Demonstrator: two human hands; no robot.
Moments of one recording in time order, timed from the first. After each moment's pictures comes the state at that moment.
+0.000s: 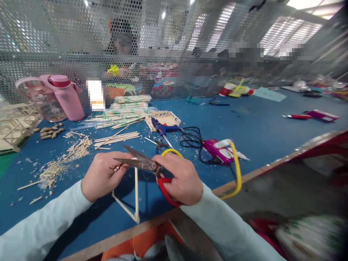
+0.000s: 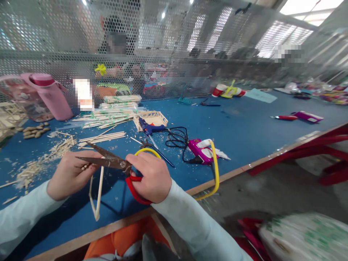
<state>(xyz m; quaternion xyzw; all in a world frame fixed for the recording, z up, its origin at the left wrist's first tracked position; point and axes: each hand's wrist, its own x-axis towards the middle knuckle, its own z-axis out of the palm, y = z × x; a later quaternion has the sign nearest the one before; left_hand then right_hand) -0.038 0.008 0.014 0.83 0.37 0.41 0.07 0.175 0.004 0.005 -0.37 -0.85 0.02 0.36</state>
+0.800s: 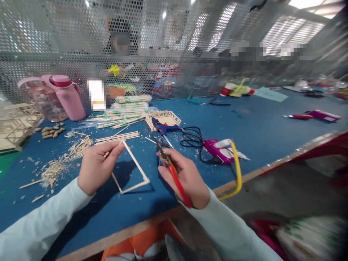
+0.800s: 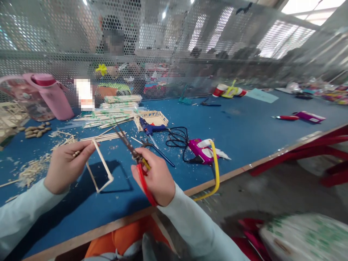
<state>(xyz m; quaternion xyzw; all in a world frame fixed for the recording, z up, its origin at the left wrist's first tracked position) -0.041 0.011 0.019 0.72 0.54 0.43 0.09 0.174 -0.004 0.013 -0.47 -0.72 0.31 0.41</state>
